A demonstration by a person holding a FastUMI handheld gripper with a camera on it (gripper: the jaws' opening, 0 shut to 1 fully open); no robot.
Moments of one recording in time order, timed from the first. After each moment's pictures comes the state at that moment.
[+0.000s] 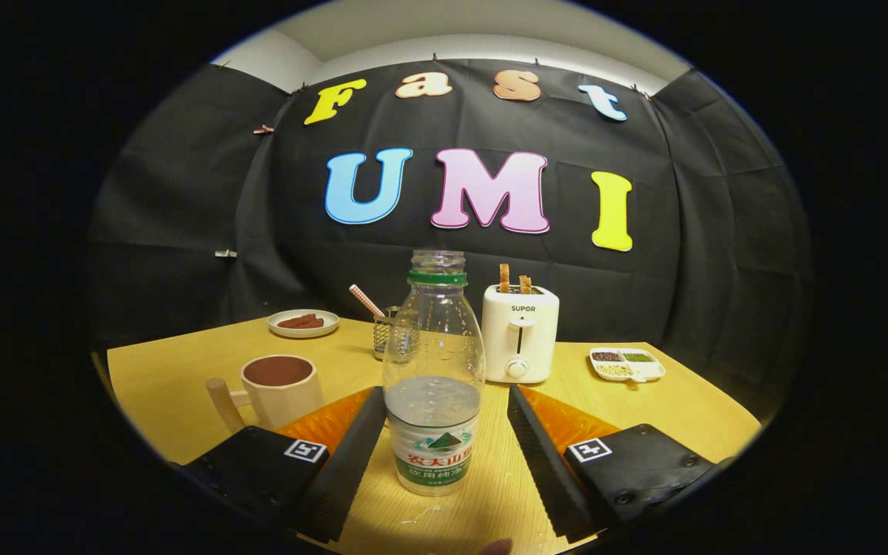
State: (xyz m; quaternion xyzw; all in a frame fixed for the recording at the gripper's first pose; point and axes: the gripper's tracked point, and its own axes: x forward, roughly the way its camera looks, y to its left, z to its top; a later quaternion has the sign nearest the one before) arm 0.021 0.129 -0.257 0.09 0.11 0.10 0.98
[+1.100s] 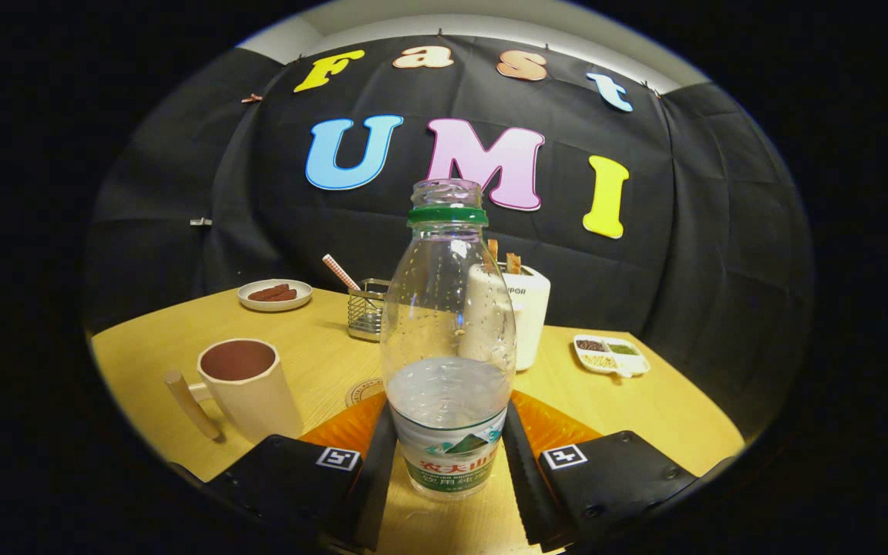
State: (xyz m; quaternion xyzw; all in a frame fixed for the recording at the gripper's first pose) arm 0.045 0.116 -0.255 0.02 0.16 0.06 0.98
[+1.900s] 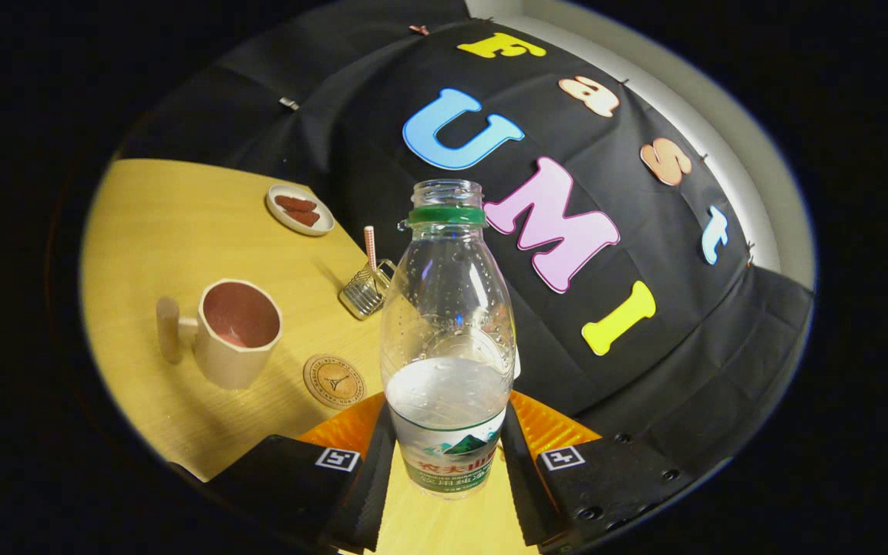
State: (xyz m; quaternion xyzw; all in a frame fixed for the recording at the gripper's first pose) arm 0.049 0.123 -0.195 -0.32 0.16 0.11 0.93
